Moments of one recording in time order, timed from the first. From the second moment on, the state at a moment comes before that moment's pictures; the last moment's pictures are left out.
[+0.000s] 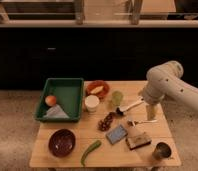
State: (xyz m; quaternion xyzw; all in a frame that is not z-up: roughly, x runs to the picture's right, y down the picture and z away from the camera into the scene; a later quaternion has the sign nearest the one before) arm 0.260 0.087 0.733 -0.27 -0.02 -0.05 0.96
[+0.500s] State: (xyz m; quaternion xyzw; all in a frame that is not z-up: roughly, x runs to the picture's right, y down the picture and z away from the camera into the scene) arm 0.266 0.103 0.758 -0.27 -0.03 0.01 0.96
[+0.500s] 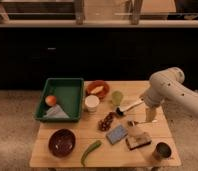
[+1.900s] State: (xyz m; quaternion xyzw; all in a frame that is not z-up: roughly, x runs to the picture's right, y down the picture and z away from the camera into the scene) arm 0.279 0.147 0.813 -0.24 -0.03 0.13 0.96
